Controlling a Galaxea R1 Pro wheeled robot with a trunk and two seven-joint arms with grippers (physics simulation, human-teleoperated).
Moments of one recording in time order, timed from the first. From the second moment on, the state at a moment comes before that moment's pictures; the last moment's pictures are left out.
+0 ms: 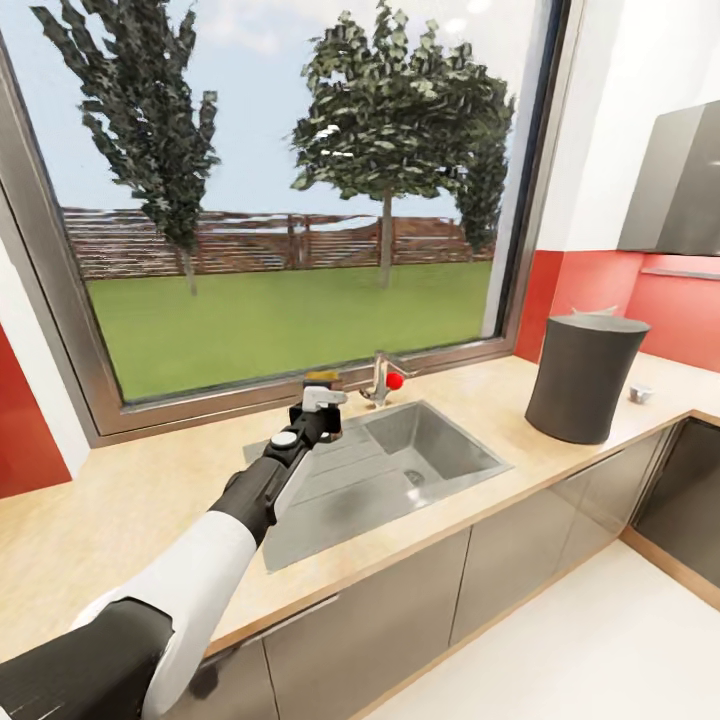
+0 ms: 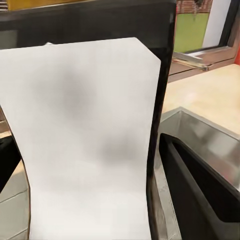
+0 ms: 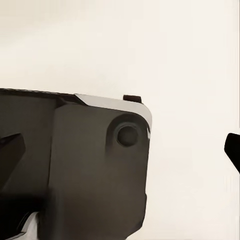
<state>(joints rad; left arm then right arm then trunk) -0.96 -0.17 -0.25 -0.66 0.14 0.14 0.11 -0.06 0.02 -0.02 -0.14 0.11 -0.10 -0.01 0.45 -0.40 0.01</state>
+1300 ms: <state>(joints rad) -0.81 -0.17 -0.34 -0.68 0.13 0.00 0.11 -0.06 0.02 -0.02 -0.16 0.10 -0.10 -0.01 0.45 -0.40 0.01</state>
